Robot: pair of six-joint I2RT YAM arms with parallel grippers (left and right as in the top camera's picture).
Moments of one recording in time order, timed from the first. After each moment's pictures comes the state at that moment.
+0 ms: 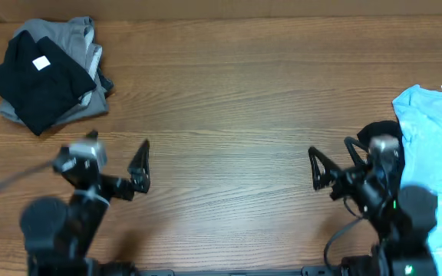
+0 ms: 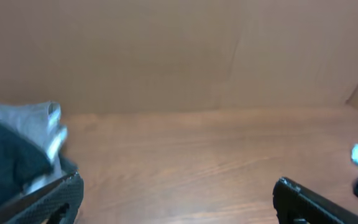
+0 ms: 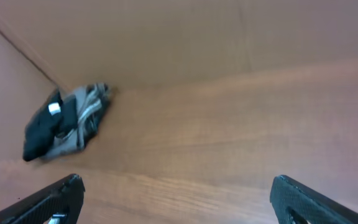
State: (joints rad) left arm 0.07 0.52 0.79 -0.47 0.33 -0.09; right arm 0.02 0.49 0.54 -0.32 -0.42 0.28
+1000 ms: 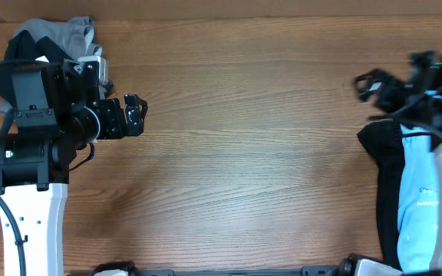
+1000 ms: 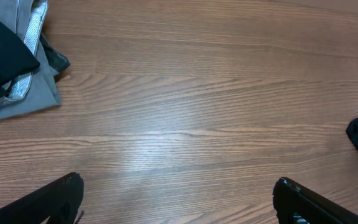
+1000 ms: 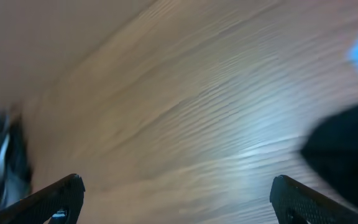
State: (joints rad) left arm 0.07 1.24 1.48 -1.09 0.31 -0.07; right arm -0.32 1.40 1.34 -0.83 -0.40 0.31
